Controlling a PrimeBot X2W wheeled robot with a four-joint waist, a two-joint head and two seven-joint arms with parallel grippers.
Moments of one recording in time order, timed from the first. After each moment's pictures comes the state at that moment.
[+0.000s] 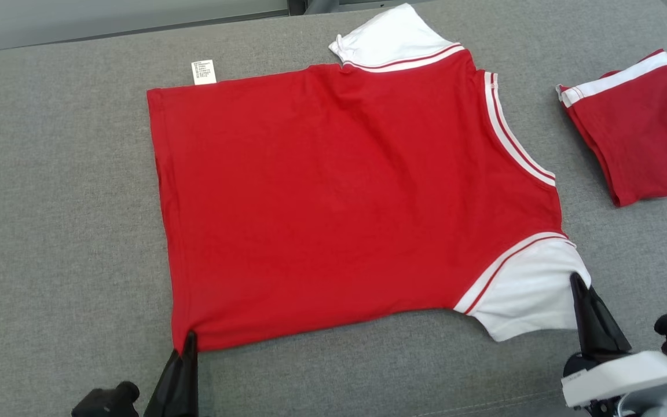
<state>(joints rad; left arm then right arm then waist) 0.21 0.22 -0.30 -0.08 -0.52 0.11 -0.16 0.10 -0.21 0.06 0.08 0.59 0.13 -0.24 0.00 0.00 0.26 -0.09</state>
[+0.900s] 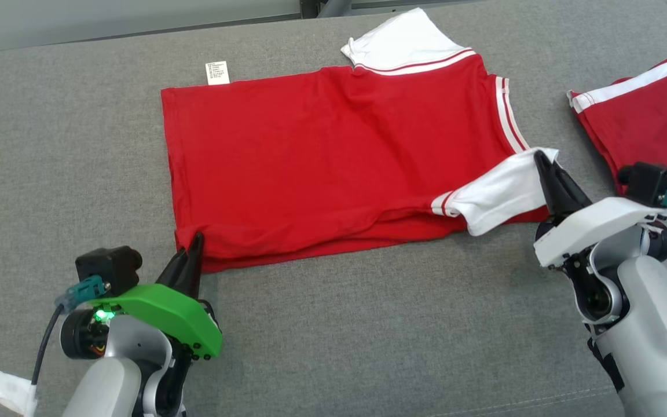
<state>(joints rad) -0.18 0.24 -0.31 0.04 -0.62 0.10 0.16 -0.43 -0.23 0.15 0.38 0.64 0.13 -0.04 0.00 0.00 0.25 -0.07</state>
